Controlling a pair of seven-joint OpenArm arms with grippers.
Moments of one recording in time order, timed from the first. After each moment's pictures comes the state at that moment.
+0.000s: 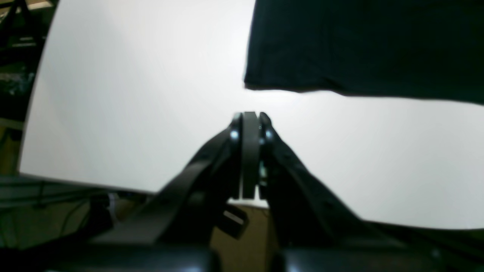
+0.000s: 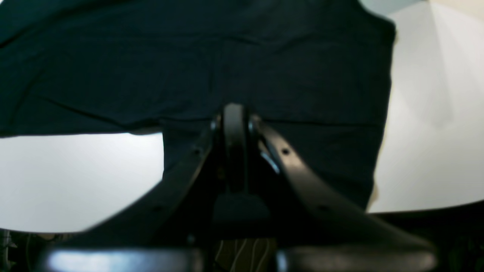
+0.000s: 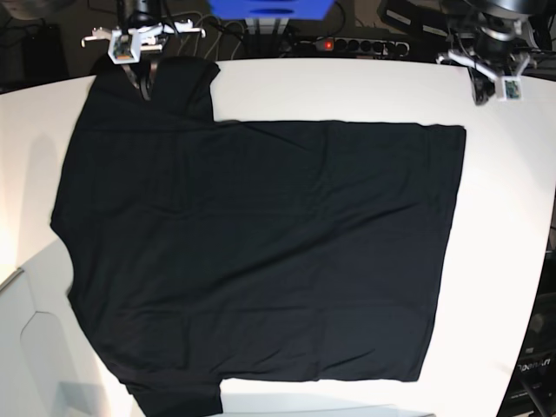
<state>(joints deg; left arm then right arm) 37.5 -0.2 -52.9 112.4 -15.1 -39.6 31.1 -59.9 -0.7 1.7 117.2 0.4 -0.2 9.7</state>
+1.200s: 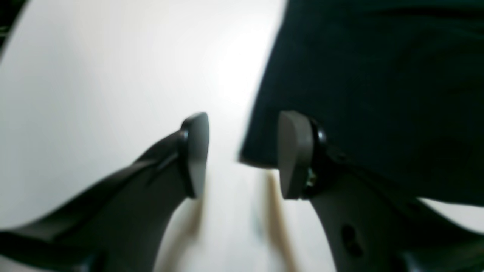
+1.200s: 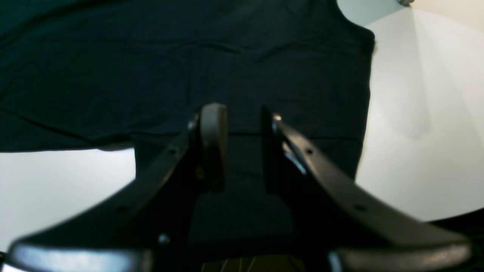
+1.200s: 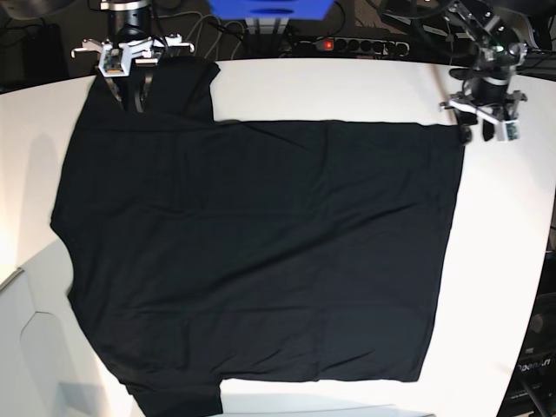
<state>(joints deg) 20.8 -0.6 -52.1 97.9 -11.8 -39.3 32.8 -56.7 -0.7 4.8 117.0 0.4 -0.2 8.1</state>
